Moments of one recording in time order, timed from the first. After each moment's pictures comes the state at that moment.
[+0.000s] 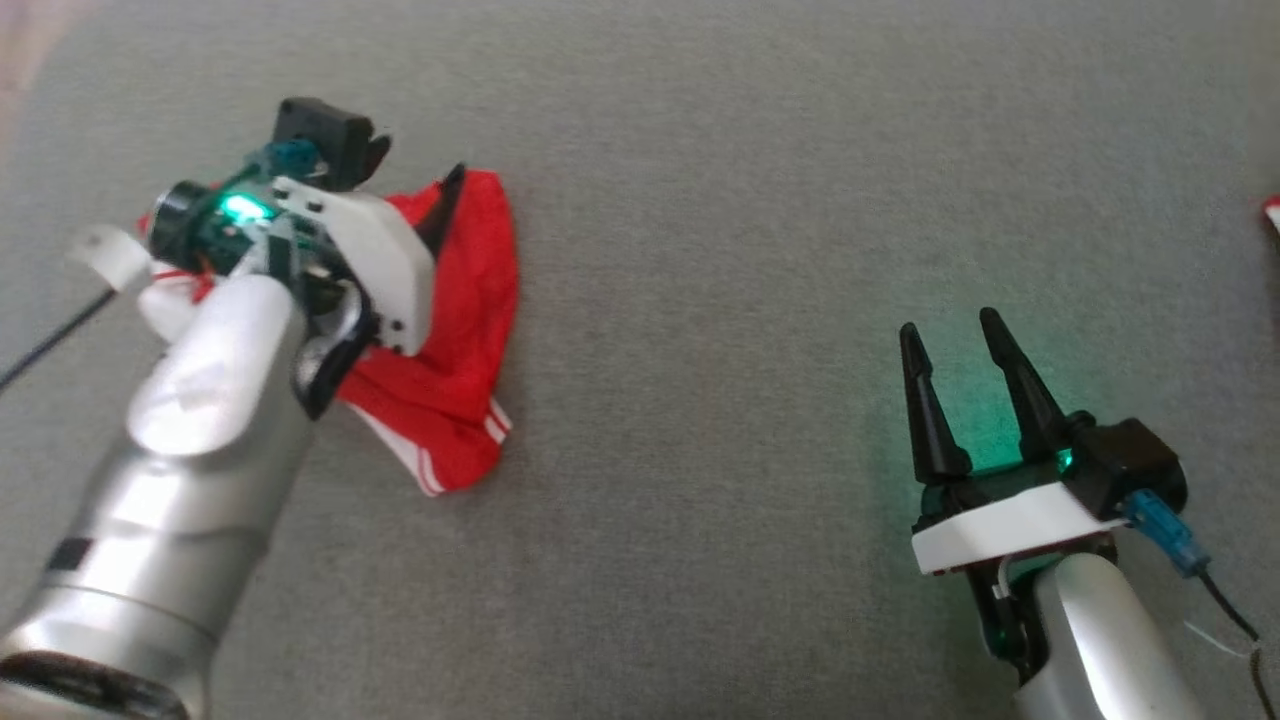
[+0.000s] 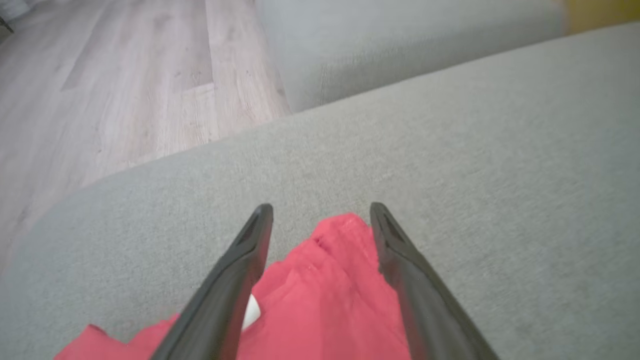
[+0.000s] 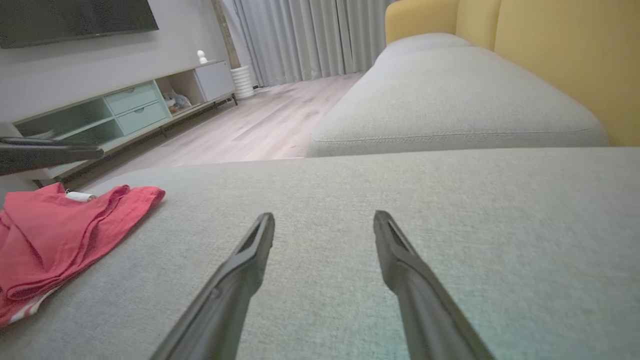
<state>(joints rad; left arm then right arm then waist) -0.85 0.25 -0.54 0.69 -0.42 -0.13 0.31 -0.16 -0.05 0.14 0.26 0.14 0.13 -0.25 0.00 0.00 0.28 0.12</state>
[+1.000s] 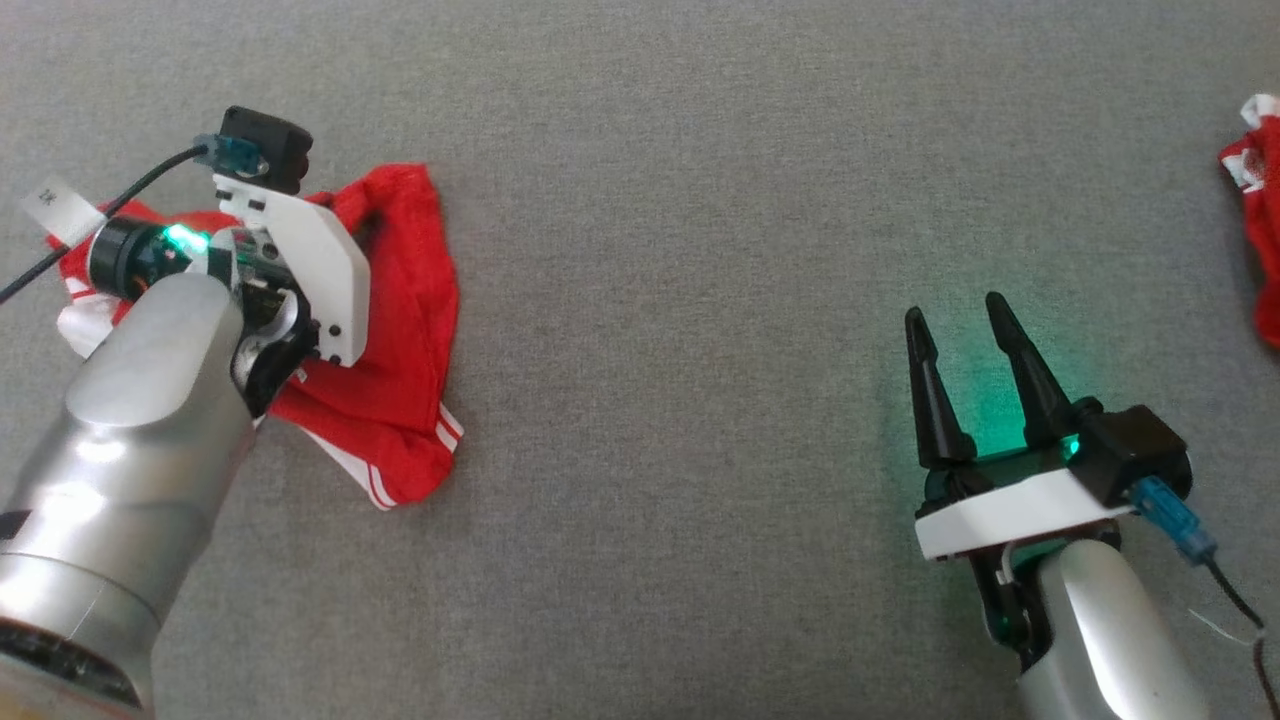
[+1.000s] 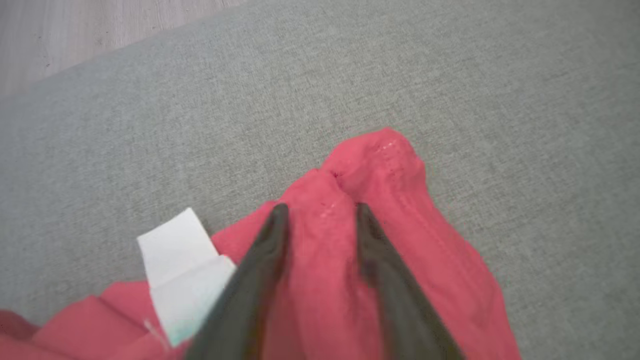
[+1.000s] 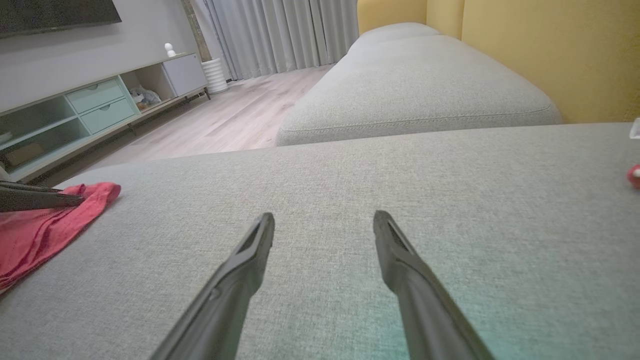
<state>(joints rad) -0.95 0.34 -0.76 0.87 -0.67 -0.13 0.39 -0.18 -0.05 0.14 0.26 0.15 0.13 -0.25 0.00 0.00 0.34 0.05</state>
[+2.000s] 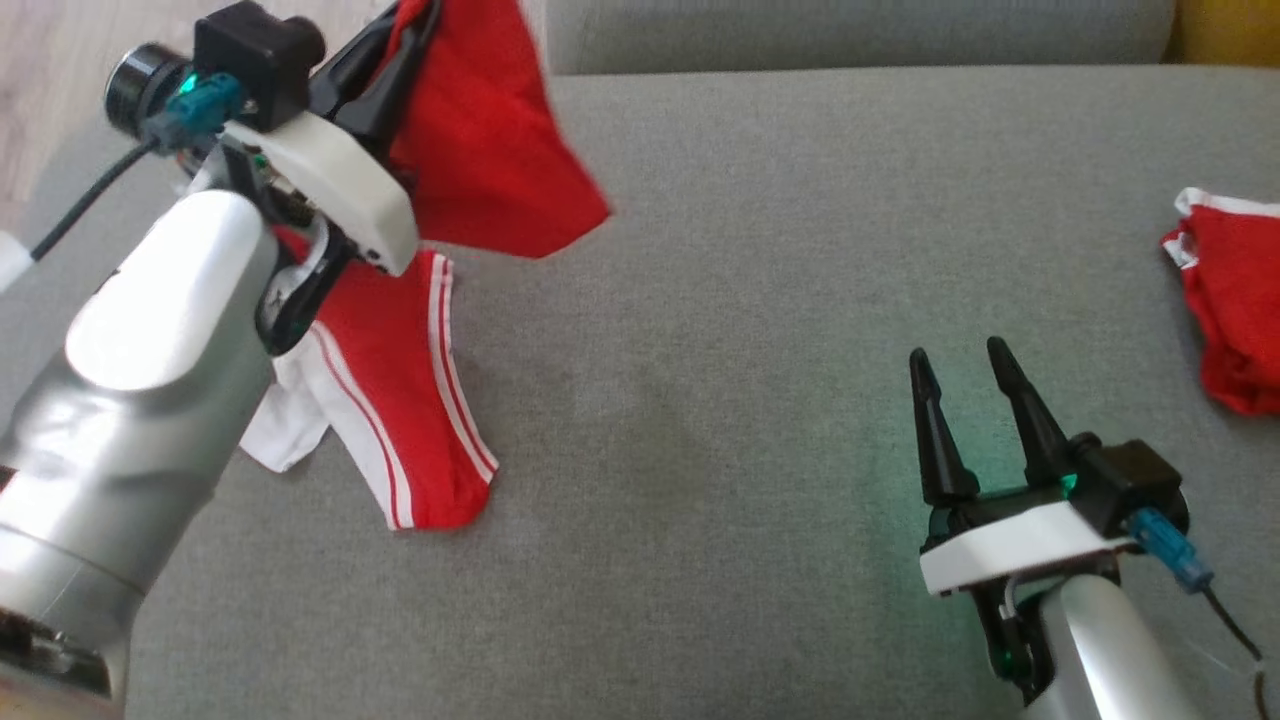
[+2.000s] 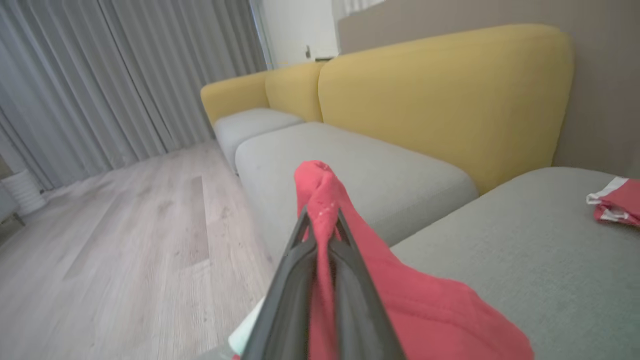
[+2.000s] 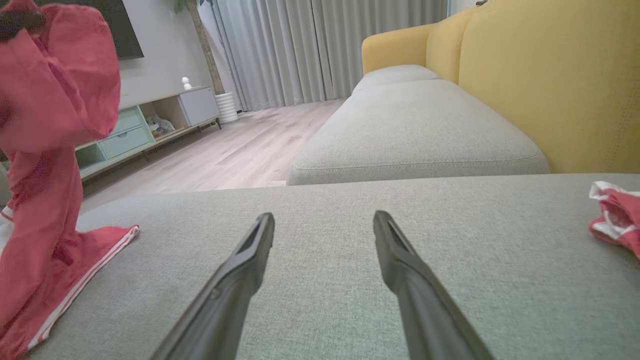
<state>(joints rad) -1.01 0.38 -0.81 0.60 -0.65 -0.13 -0.03 -0.14 -0.05 0.13 0.29 0.16 0.13 -0.25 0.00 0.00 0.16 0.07</state>
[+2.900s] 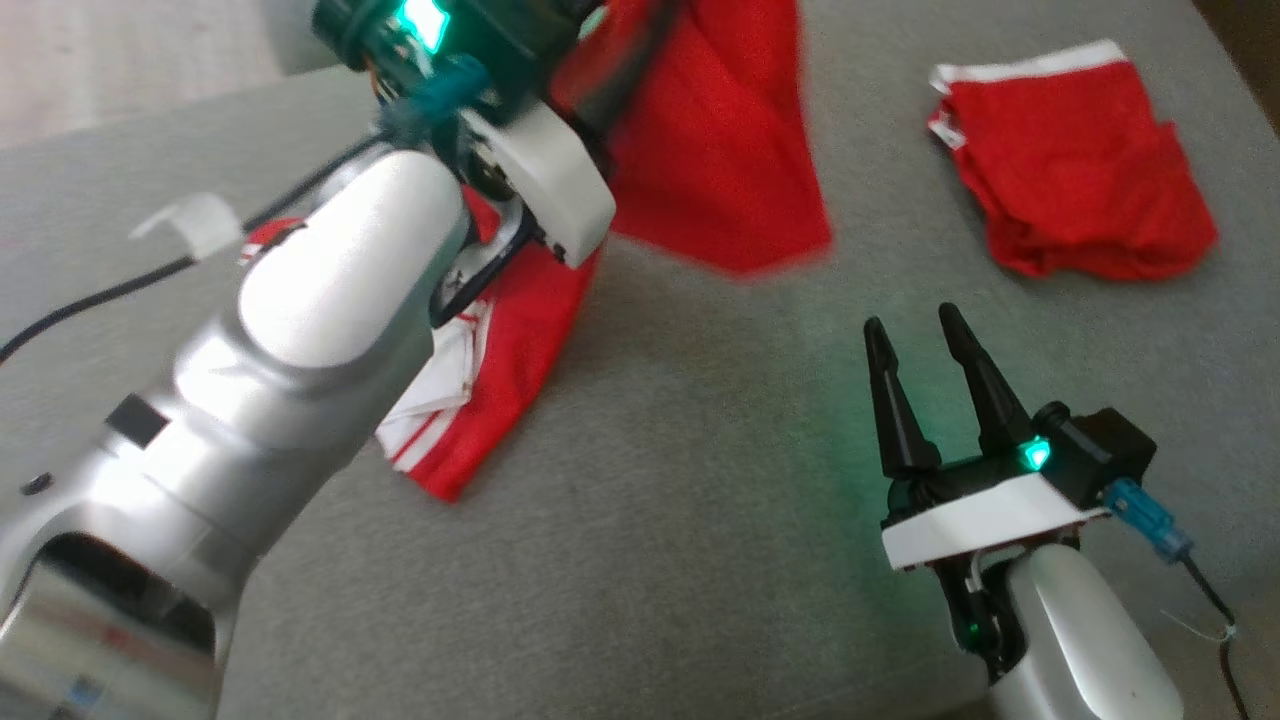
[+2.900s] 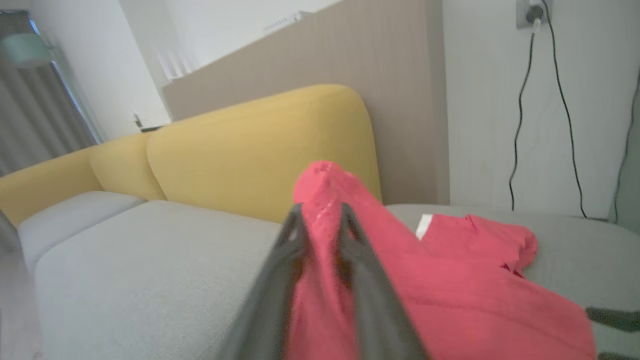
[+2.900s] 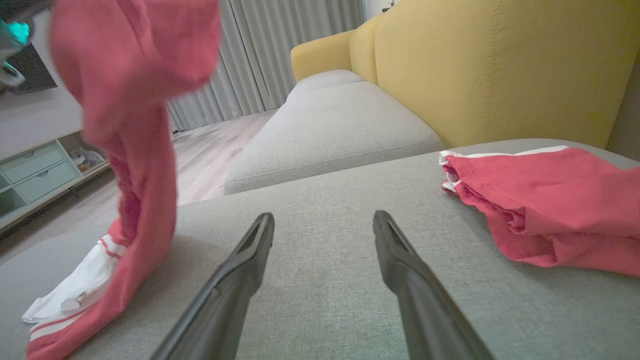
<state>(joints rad) -1.12 0.24 -0.94 0.49 -0.56 -0.09 -0.04 -0.19 -0.05 0.22 0.27 0.26 0.13 -0.25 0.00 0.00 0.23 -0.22</state>
